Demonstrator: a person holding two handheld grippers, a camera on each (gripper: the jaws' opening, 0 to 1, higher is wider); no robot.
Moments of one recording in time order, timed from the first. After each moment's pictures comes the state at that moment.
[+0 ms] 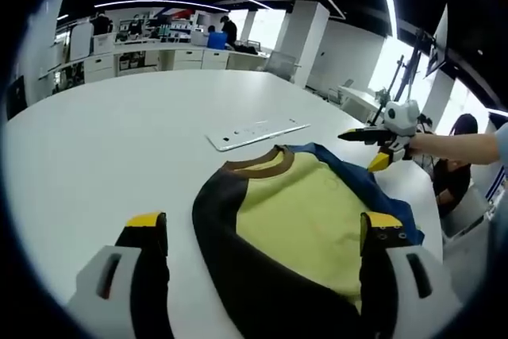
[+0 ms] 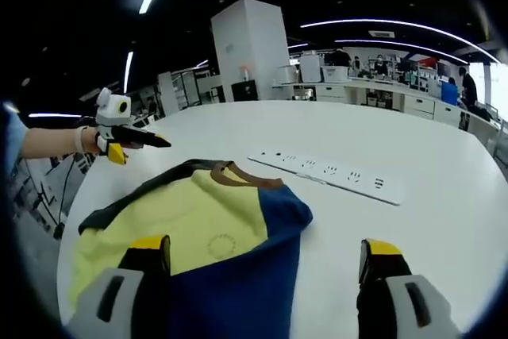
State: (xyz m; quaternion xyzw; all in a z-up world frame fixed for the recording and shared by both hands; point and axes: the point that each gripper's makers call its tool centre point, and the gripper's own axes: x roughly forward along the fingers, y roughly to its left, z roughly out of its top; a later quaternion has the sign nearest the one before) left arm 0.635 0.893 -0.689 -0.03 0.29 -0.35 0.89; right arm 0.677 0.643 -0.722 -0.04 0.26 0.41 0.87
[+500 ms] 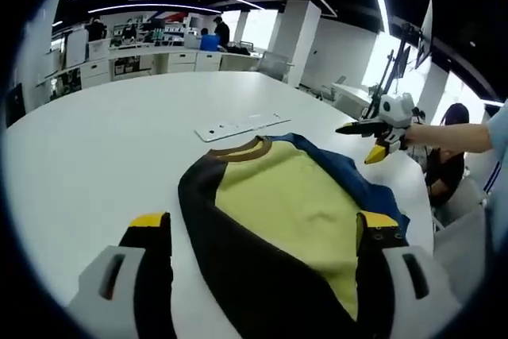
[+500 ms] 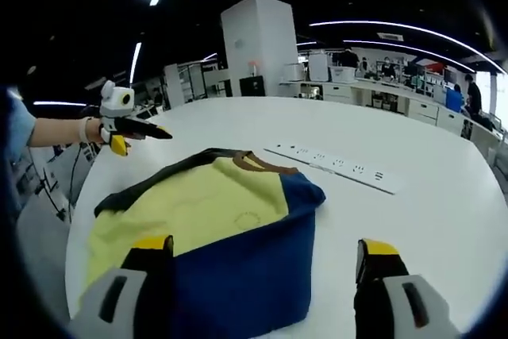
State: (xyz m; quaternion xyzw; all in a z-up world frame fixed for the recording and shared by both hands) left arm 0.582 0.898 -0.684 -0.02 0.29 -0.35 0.89; right arm 0.623 0.626 -0.708 -0.07 0.27 0.43 0.86
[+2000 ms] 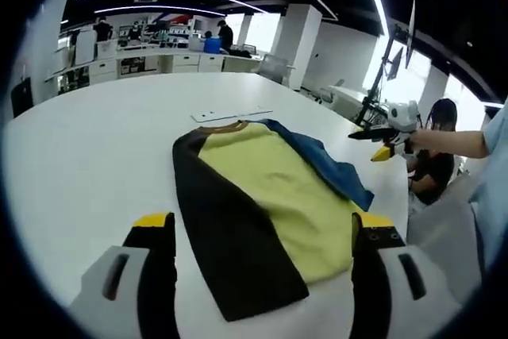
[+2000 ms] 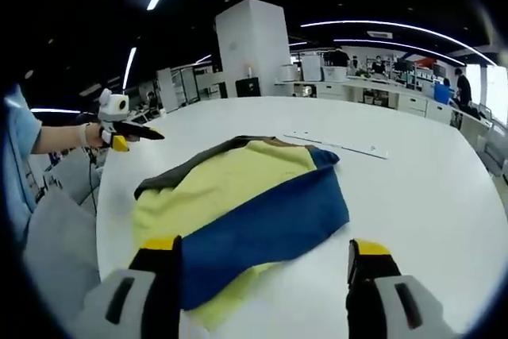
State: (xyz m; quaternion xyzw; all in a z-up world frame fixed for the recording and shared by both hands) left arm 0.464 0.908 -0.666 -0.03 0.28 -0.34 0.90; right arm 0.494 0.599 -0.698 -0.05 0.27 0.41 0.87
